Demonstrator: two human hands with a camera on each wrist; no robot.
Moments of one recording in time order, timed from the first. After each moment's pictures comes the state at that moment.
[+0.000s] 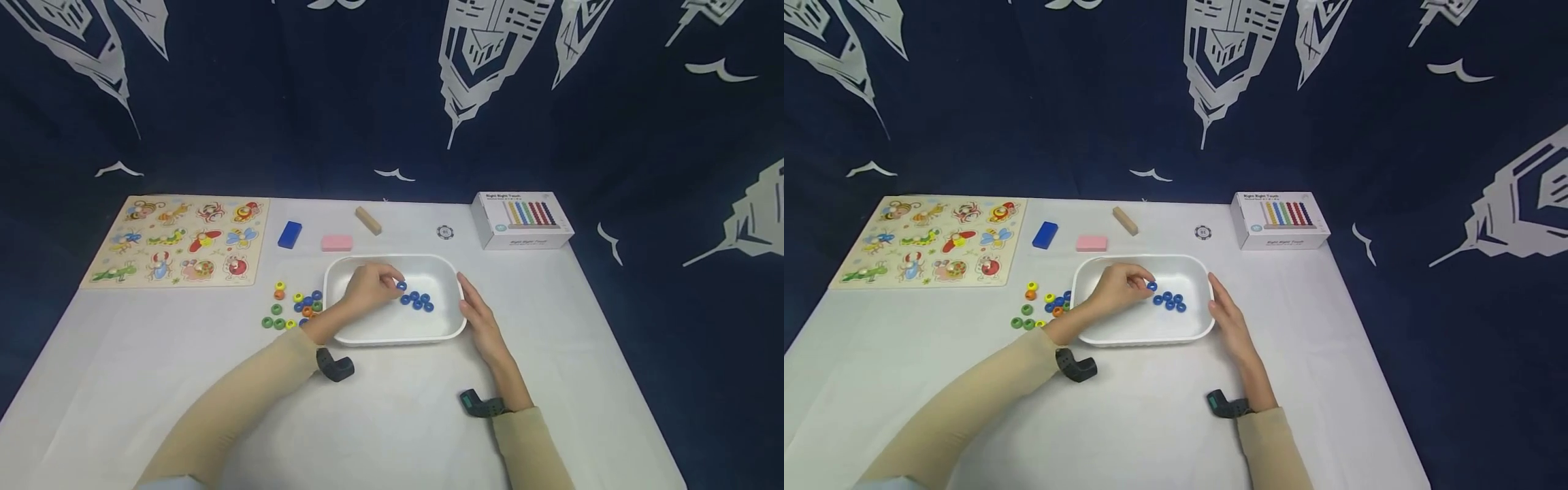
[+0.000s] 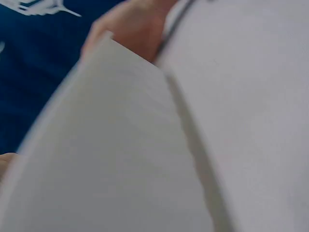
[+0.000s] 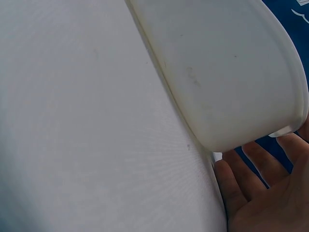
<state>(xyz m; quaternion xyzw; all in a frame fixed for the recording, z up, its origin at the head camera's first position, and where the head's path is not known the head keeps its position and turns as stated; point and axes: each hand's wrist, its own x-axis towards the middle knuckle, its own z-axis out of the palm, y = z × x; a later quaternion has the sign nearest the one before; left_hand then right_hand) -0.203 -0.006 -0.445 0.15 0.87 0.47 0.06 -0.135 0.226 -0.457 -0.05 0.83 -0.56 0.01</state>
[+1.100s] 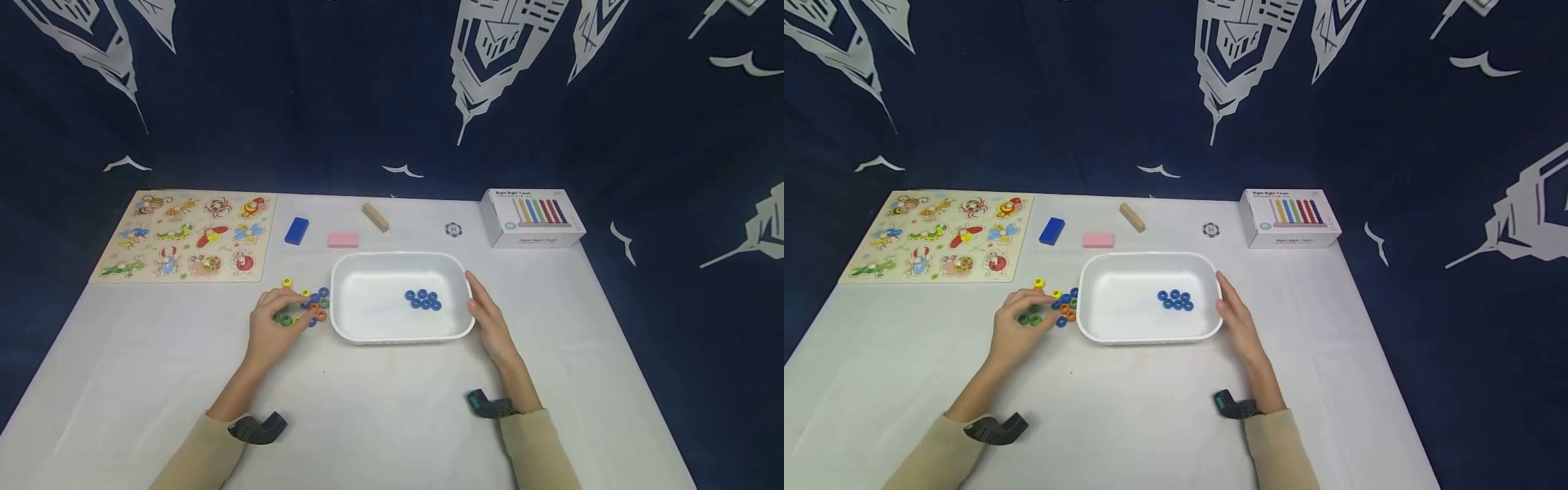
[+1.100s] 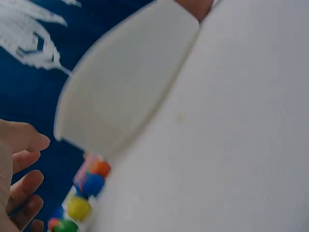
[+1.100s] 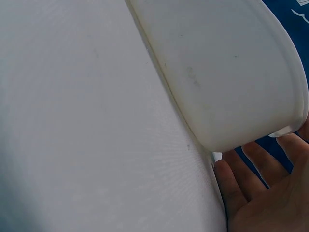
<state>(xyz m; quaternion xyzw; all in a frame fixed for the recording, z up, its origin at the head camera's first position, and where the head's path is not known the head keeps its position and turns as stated) -0.124 -0.139 -0.475 0.08 0.83 0.51 -0.19 -0.139 0.225 -0.457 -0.05 0.82 -0.57 0.02</state>
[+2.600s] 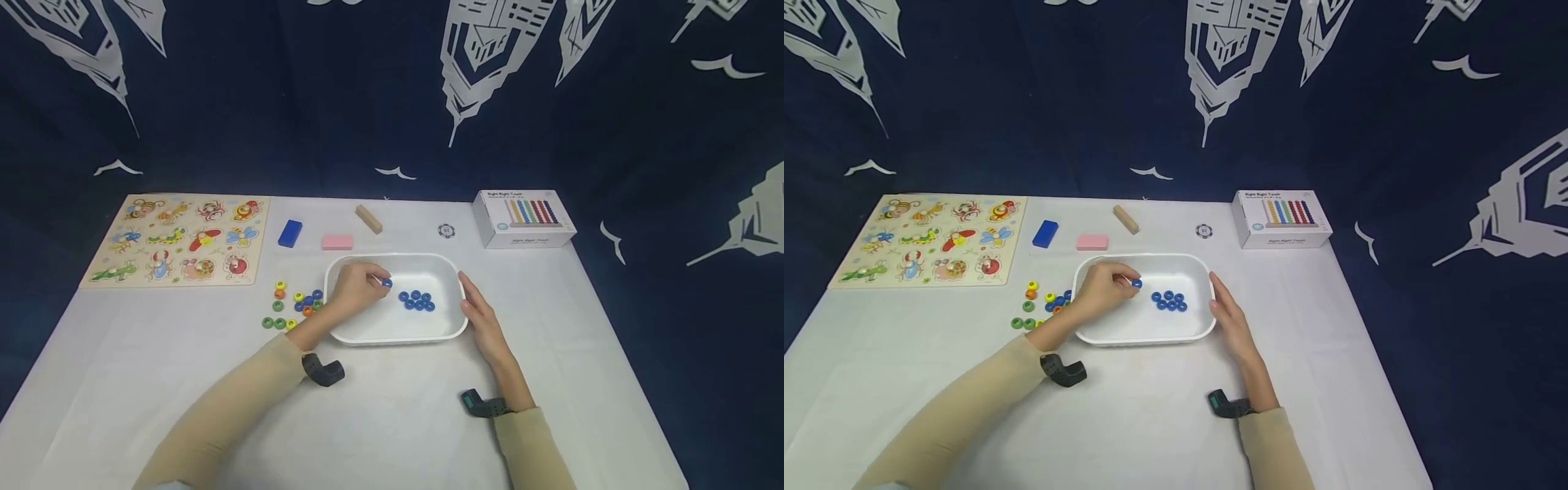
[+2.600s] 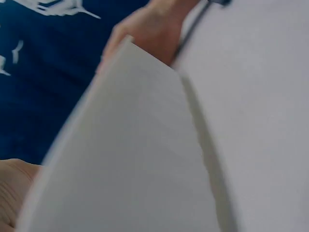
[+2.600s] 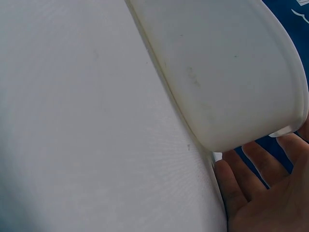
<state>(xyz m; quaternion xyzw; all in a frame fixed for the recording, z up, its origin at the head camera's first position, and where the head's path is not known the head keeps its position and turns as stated) -0.195 -0.024 -0.442 0.13 0.87 0.47 0.00 -0.136 0.226 -0.458 -0.05 0.82 -0.57 0.02</state>
